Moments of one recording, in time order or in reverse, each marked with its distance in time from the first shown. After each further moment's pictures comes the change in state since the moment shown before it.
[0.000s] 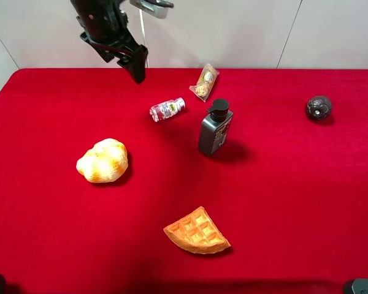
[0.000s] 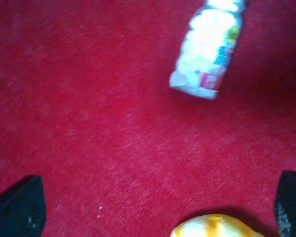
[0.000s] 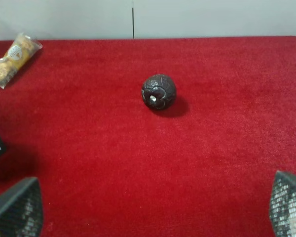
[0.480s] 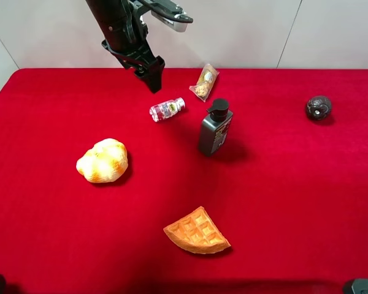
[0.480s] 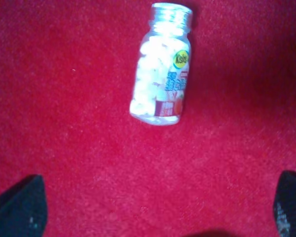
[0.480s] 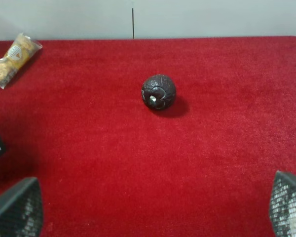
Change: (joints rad) left arm -0.051 0.023 0.000 -0.024 -0.045 0.066; right arm 0.000 0.000 0.000 0.000 0.000 0.000
